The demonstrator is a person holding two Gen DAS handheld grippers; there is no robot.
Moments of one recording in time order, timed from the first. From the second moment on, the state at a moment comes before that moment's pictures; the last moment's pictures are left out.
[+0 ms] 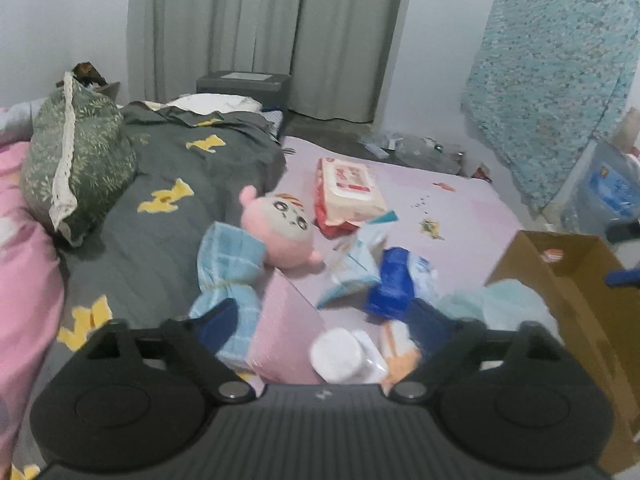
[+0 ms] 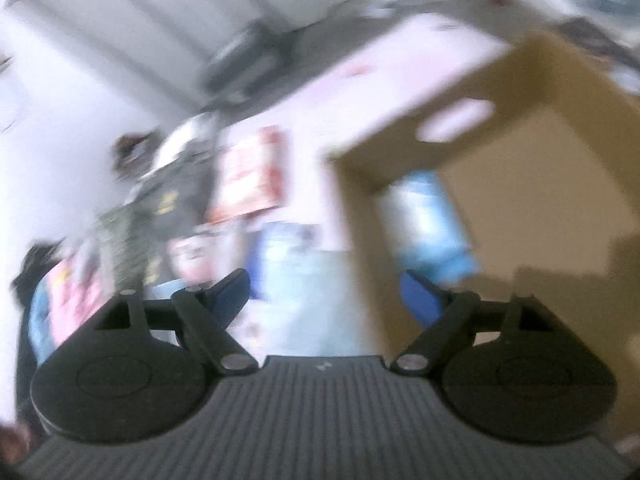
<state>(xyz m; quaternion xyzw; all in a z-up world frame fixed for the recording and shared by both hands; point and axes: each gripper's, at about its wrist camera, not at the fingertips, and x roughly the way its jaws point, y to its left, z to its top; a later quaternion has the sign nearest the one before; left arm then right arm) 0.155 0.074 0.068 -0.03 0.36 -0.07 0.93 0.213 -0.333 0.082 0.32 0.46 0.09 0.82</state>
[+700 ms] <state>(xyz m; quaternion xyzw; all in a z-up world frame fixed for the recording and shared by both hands) 0.278 0.016 0.013 0.03 0.41 -0.15 0.90 0.430 -0.175 -0.028 0.29 0.58 0.17 0.74</state>
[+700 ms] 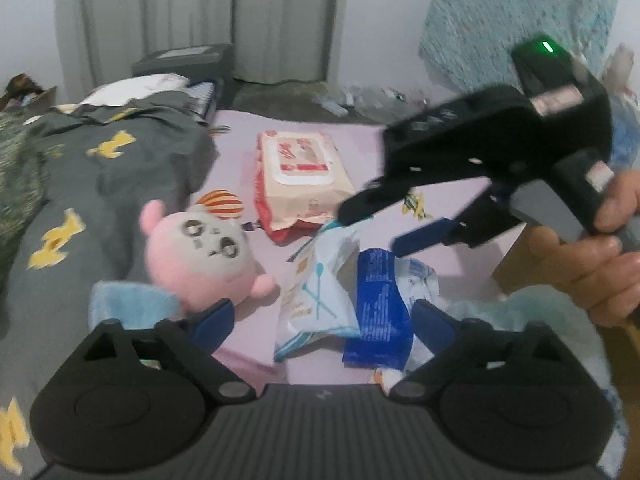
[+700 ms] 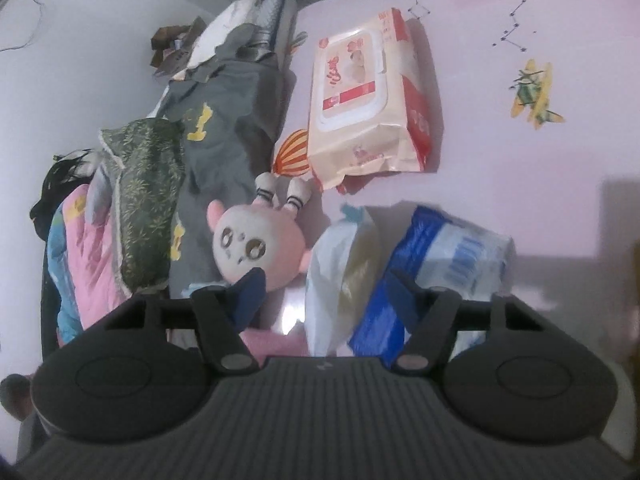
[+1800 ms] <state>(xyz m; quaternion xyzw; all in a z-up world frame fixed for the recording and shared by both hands) 0.248 -0.056 0.082 0.09 0.38 -0.14 0.91 0.398 -0.201 0.041 0.29 0.49 0.24 0.79</state>
